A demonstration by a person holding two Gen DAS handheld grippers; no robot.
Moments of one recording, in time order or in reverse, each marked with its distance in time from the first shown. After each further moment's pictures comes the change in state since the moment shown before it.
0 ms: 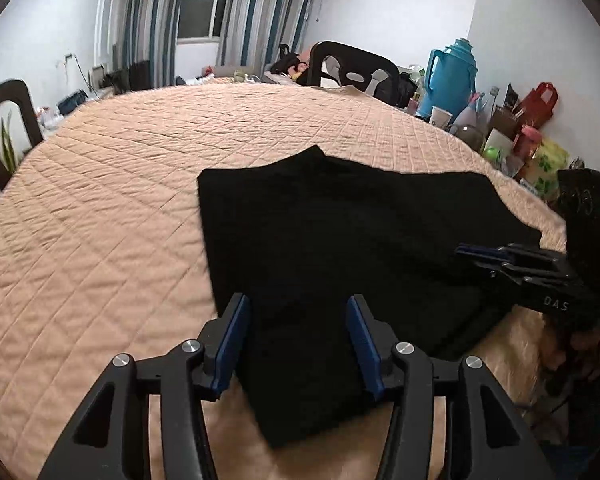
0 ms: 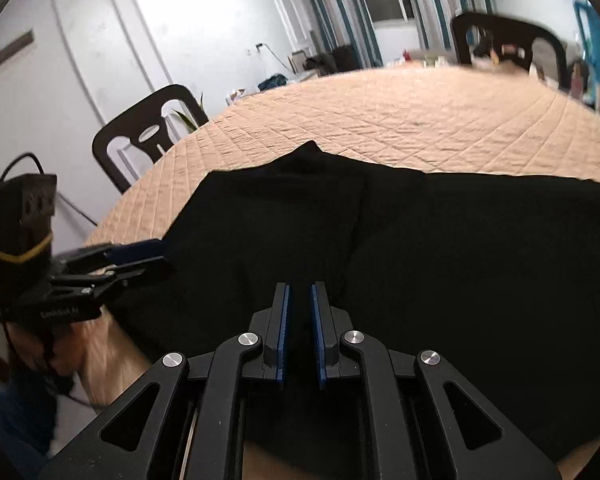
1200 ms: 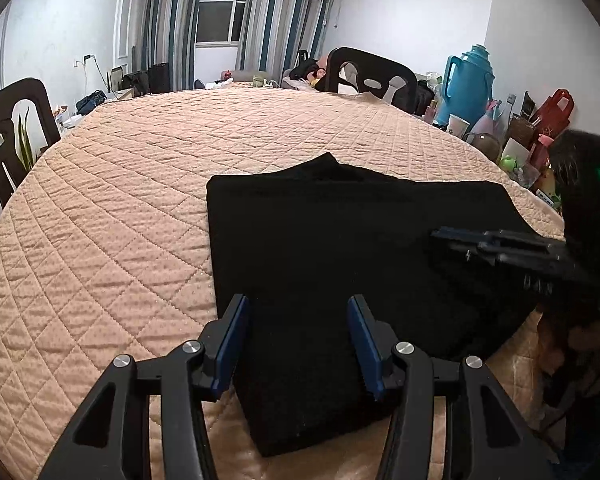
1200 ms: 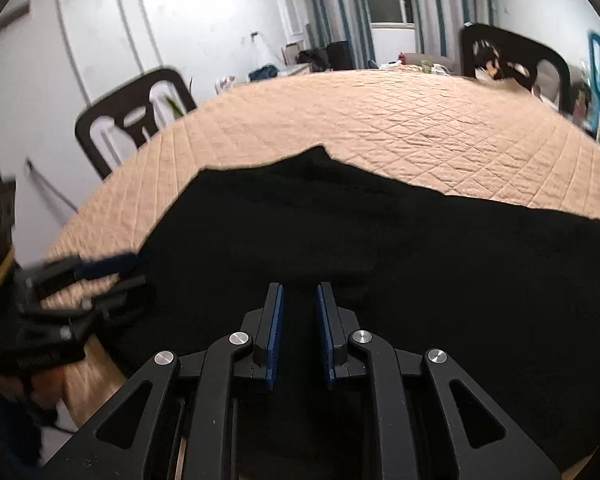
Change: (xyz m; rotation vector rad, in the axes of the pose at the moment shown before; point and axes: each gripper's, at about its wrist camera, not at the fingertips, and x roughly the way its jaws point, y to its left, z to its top) left arm 0.011 -0.006 0.008 -0.039 -0.024 0.055; right arm 0.032 0.010 0.039 0.018 0.019 -0.063
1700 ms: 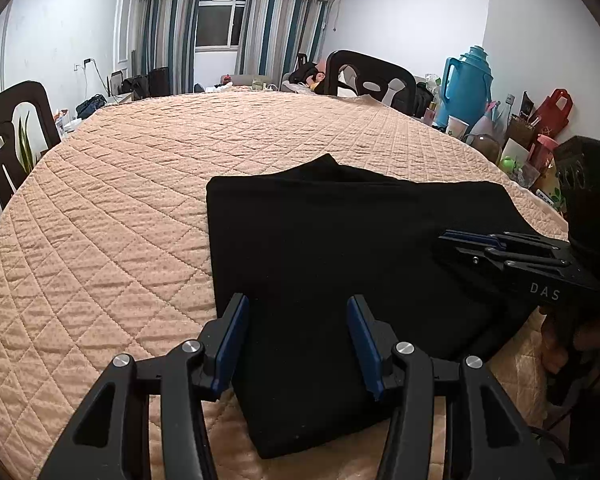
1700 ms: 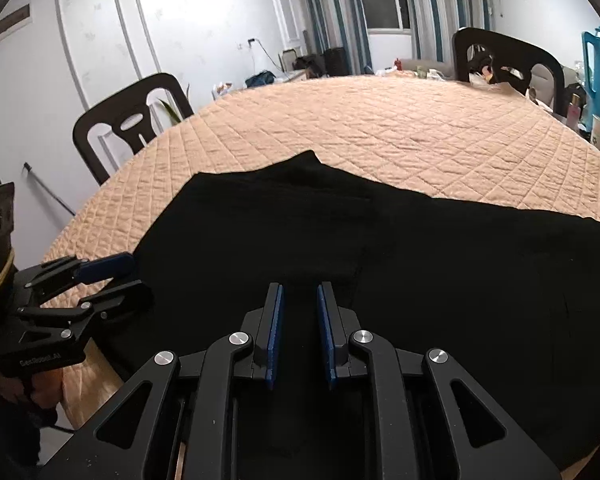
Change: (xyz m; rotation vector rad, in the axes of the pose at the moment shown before) left arm 0.001 -0.001 0.000 0.003 -0.013 -0.001; right arm -0.005 -0.002 -0.005 -0.033 -0.014 0.011
